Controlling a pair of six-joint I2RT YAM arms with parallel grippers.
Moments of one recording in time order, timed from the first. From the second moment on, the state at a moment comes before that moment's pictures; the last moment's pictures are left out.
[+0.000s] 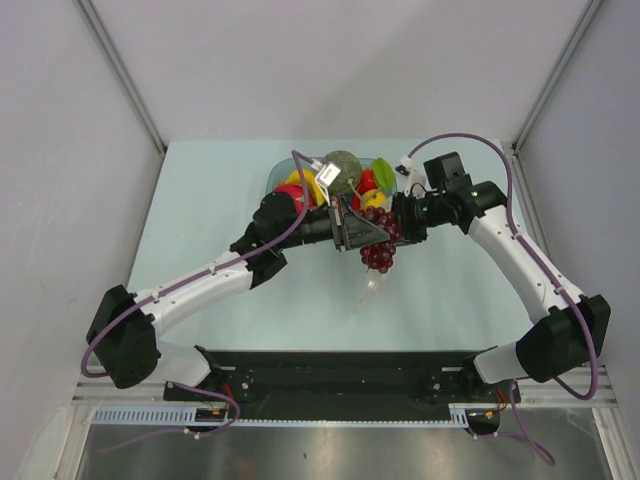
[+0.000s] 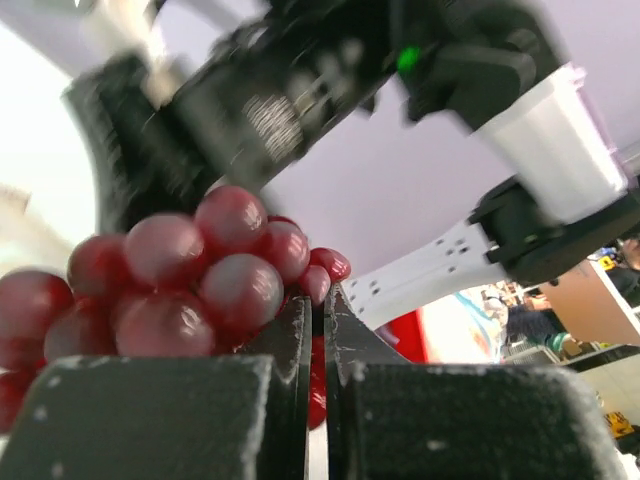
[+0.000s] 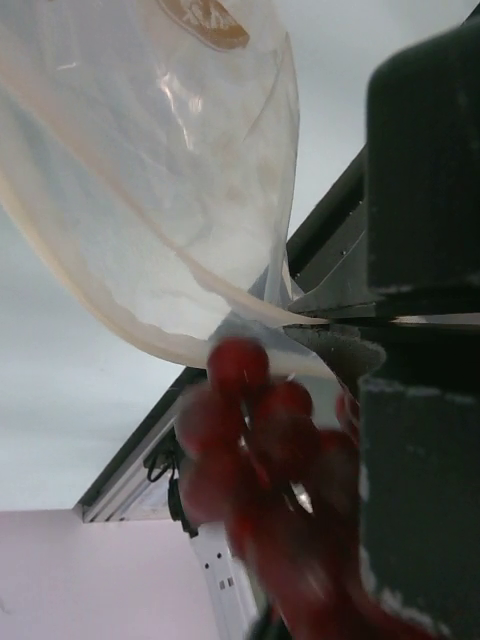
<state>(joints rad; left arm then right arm) -0.79 1.37 1.01 0.48 0.59 -0.88 0.39 1.41 1.39 -0.92 -0.62 0.38</state>
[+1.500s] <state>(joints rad) -0.76 1.08 1.10 0.03 0.50 -0.28 0.37 1.51 1.13 -0.48 -1.00 0.24</state>
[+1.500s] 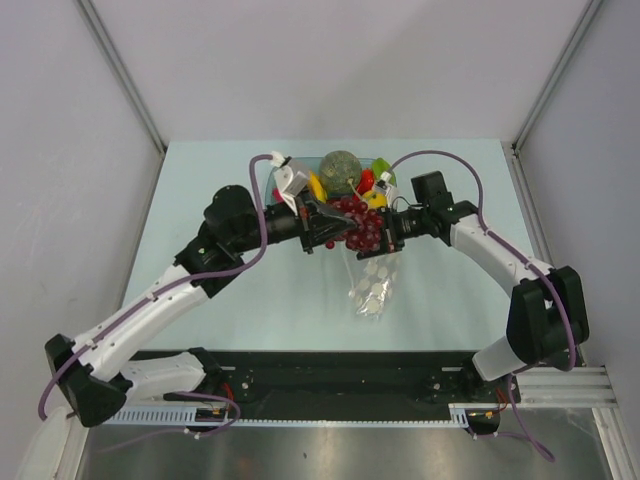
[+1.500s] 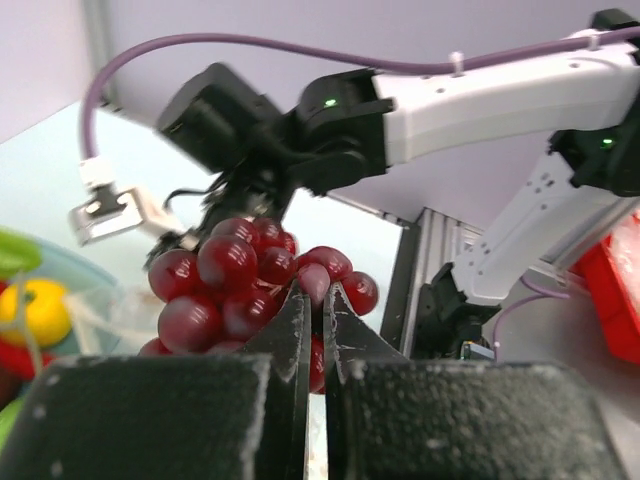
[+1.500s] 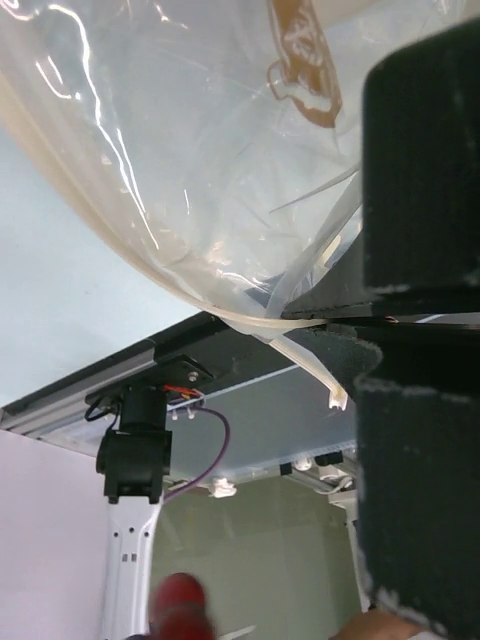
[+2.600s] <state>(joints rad) -0.77 1.61 1.05 0.36 0.65 -0.44 0.00 1.67 1.17 -1.31 -1.34 -0.74</state>
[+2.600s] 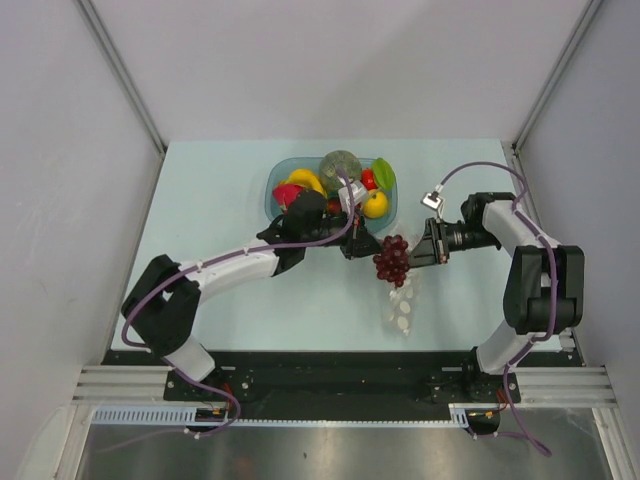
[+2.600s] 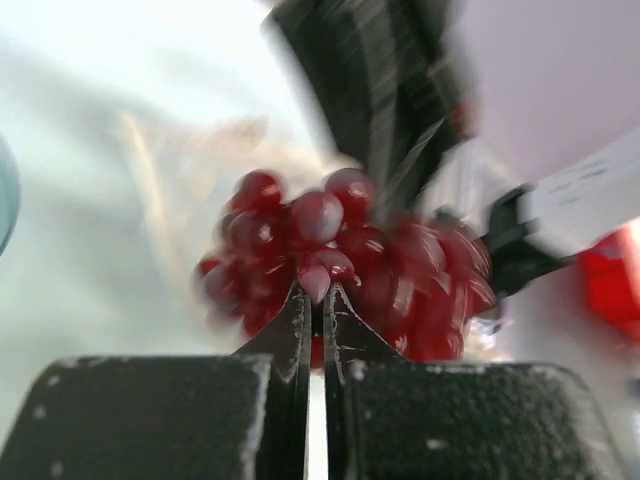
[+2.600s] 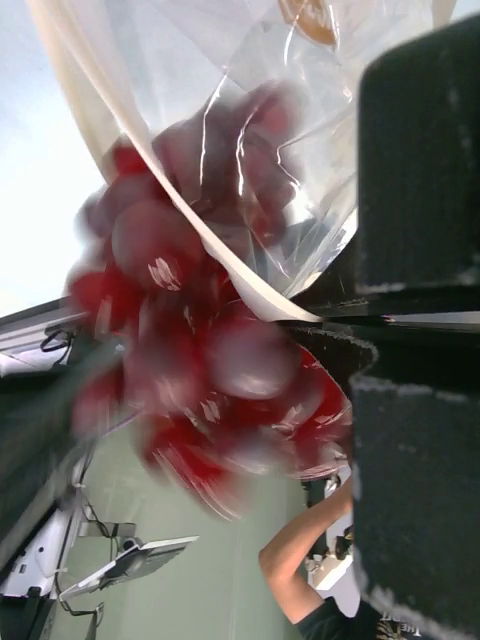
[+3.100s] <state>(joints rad) -0.97 1.71 1.33 -0.19 0.30 -0.09 -0.04 1.62 1.22 -1.34 -1.29 -0.75</state>
